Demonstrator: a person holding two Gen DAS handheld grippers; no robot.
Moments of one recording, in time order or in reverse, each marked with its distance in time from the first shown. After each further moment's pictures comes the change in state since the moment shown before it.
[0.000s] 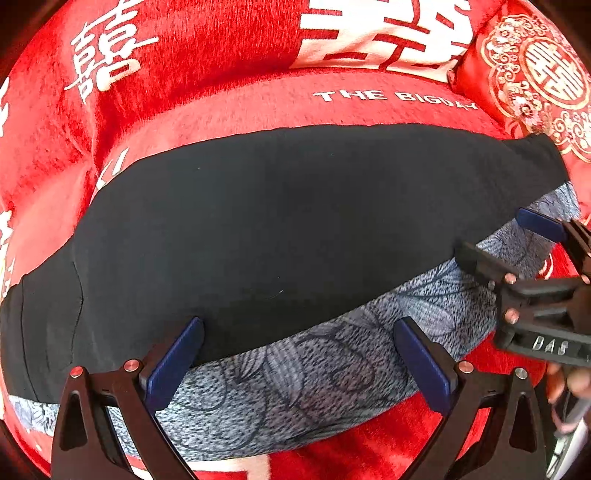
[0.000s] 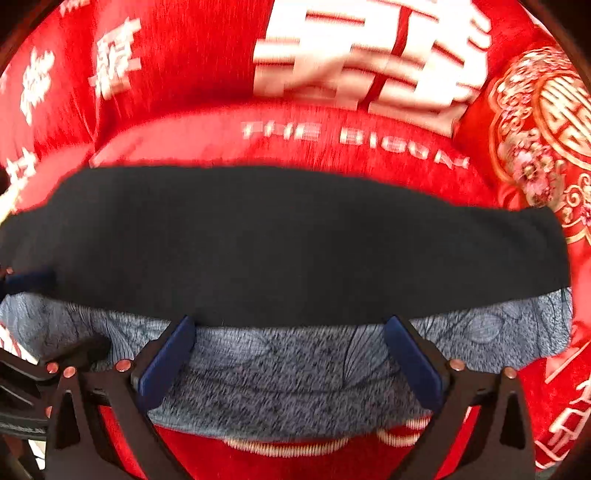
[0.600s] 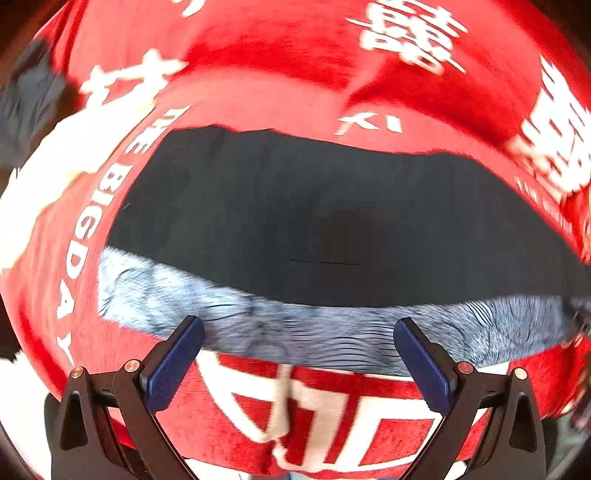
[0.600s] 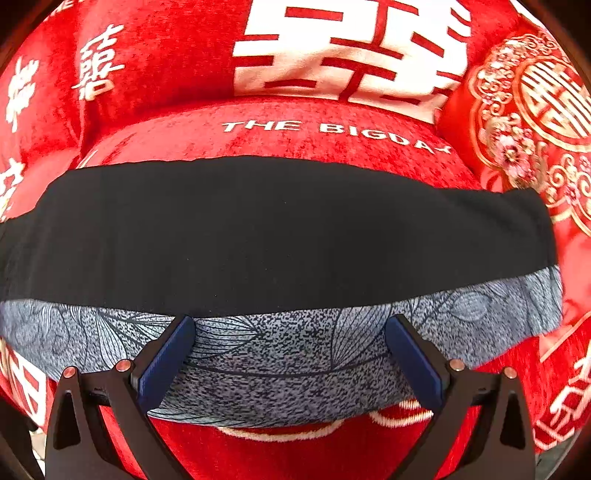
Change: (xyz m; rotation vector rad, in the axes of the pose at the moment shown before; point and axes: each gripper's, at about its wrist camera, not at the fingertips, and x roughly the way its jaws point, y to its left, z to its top) left arm -0.070 0.231 -0.128 -0.527 -0.038 0.128; right arm -0.007 0.003 -0.005 0.051 0.041 -0.081
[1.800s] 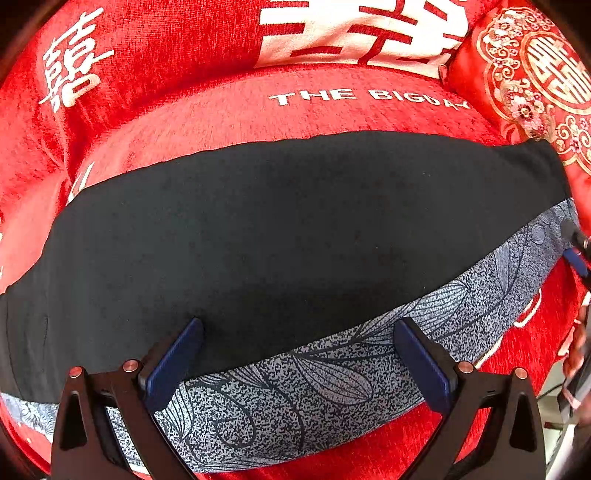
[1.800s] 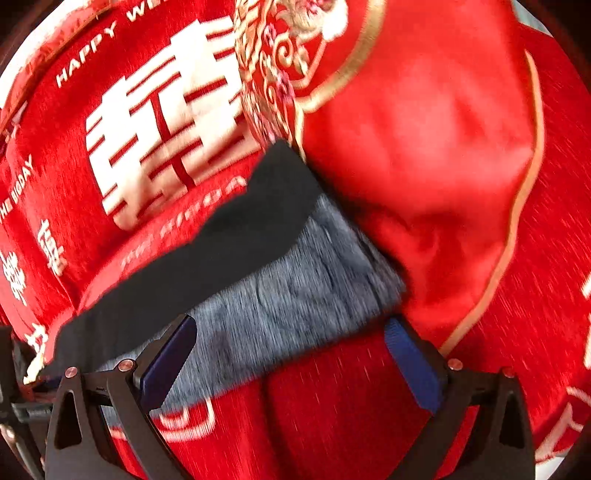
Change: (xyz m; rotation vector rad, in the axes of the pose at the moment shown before) left arm 0.047 -0.348 -0.001 0.499 0.081 -0.110; right arm -0.007 -0.228 -0.054 0.510 -0.263 0.184
